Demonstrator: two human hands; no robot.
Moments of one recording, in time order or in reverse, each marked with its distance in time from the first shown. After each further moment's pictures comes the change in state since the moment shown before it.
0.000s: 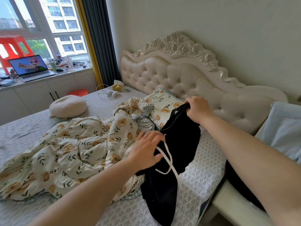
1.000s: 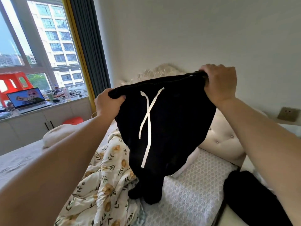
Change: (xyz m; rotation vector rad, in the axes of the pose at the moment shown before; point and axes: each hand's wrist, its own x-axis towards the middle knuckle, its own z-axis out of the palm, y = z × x) left_hand 0.130 -0.046 -0.186 -0.357 0.688 -0.618; right_hand 0.028 0.035 -0.169 -0.313 0.673 -0.027
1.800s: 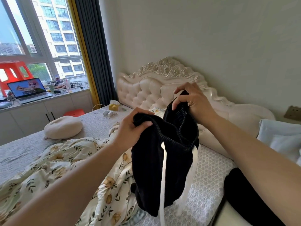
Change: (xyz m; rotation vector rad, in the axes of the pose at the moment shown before) left_hand -0.098 -0.012 0.010 -0.649 -0.477 0.281; right_hand -0.053 -0.069 0.016 0.680 -0.291 -0.214
